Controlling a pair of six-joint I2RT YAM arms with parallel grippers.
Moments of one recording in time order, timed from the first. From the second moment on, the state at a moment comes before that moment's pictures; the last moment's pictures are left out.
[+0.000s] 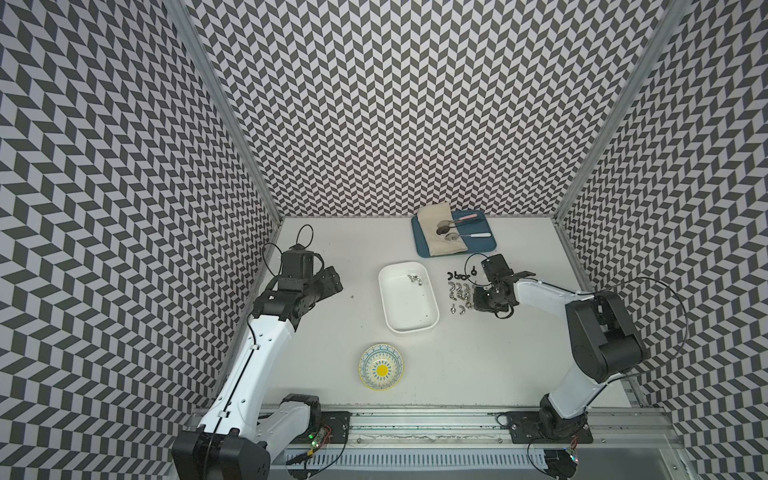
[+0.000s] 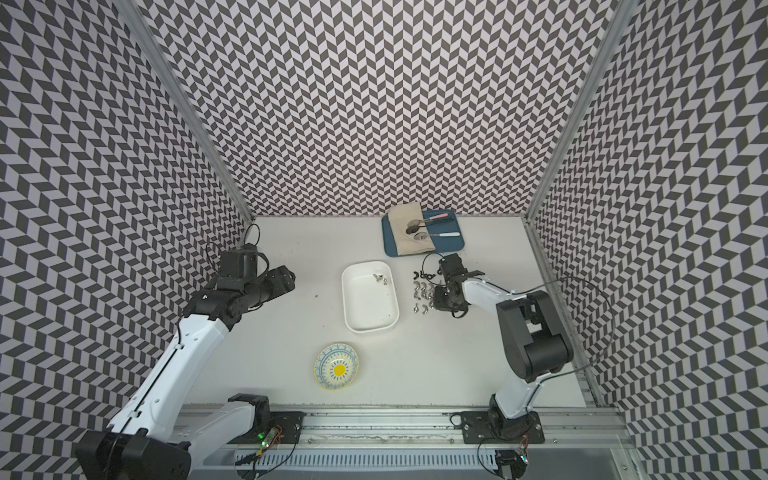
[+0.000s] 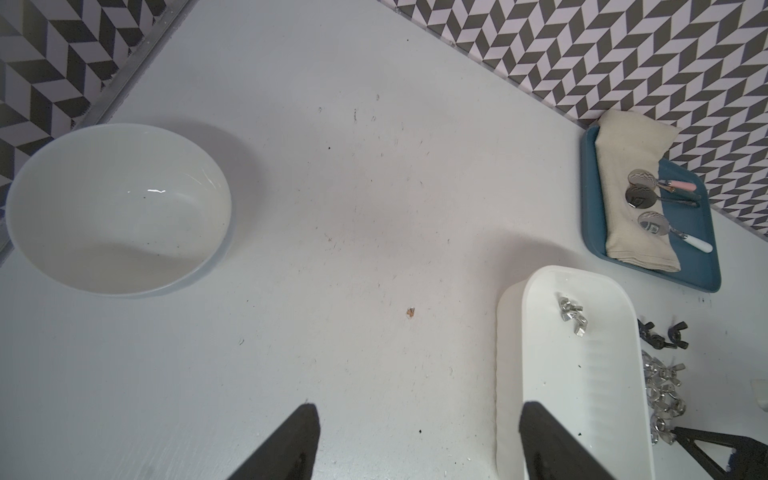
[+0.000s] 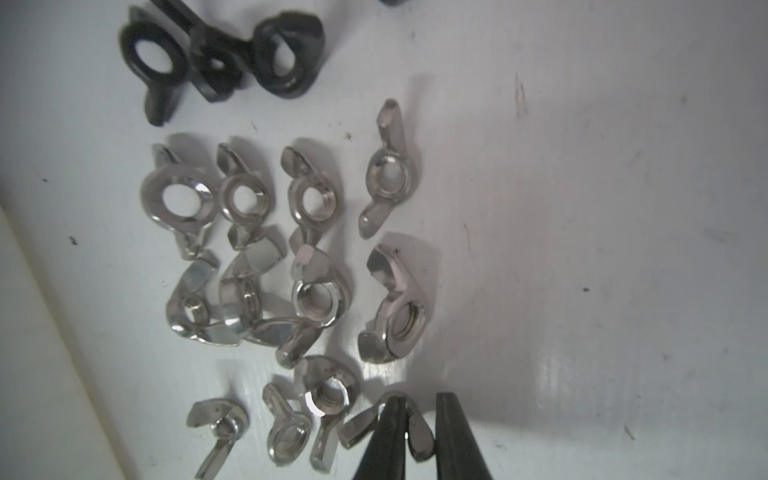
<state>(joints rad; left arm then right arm) -0.10 1.06 1.00 -0.72 -0.01 -0.48 0.30 1.72 0.98 -0.50 -0.07 0.41</state>
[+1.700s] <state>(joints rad) -0.10 1.08 1.03 -0.71 -0.01 -0.46 0.76 2.29 1.90 -0.74 0.34 0.34</state>
